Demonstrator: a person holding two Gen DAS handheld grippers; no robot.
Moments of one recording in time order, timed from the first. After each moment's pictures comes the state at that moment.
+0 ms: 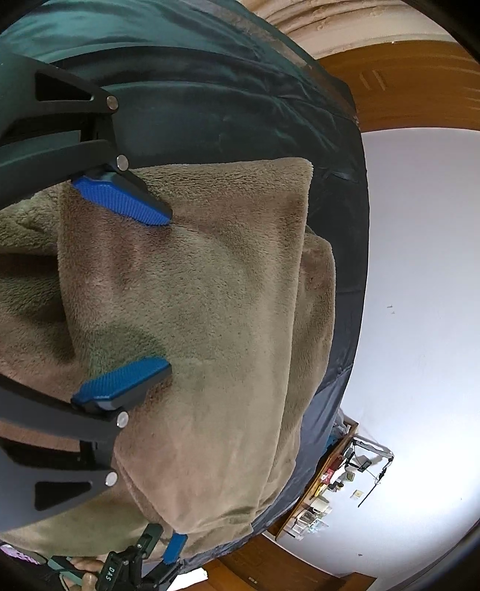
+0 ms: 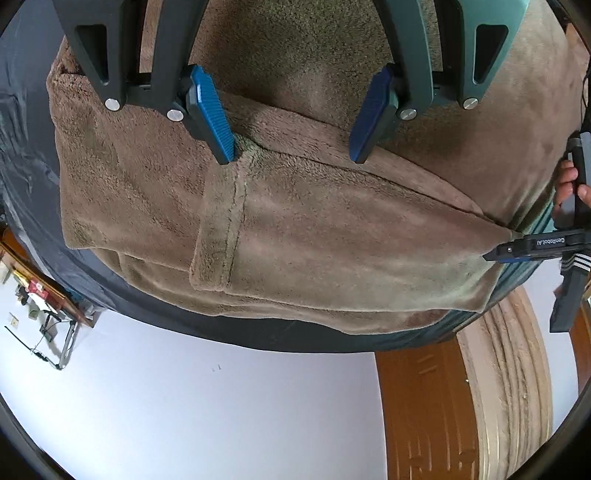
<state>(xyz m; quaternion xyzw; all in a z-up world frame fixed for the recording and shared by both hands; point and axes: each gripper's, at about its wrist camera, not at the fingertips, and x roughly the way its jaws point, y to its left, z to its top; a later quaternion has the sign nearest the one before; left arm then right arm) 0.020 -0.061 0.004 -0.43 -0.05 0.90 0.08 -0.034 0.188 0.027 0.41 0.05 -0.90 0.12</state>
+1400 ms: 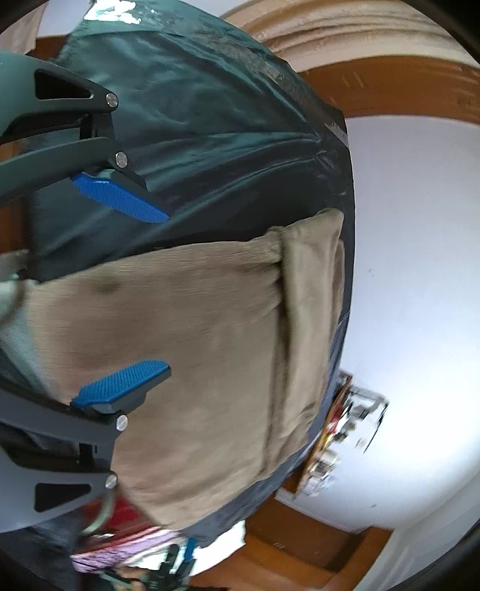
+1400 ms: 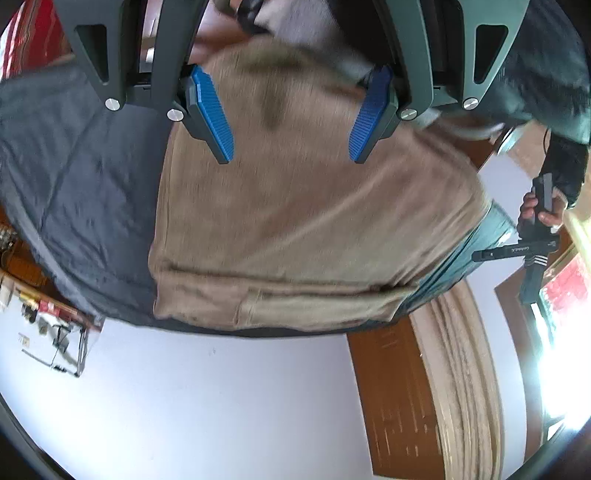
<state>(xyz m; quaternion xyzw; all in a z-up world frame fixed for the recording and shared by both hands) 0.267 -0.103 0.034 -0.38 -0.02 0.91 0.15 0.240 0.279 0.056 0.37 0.00 -0.91 0.18</state>
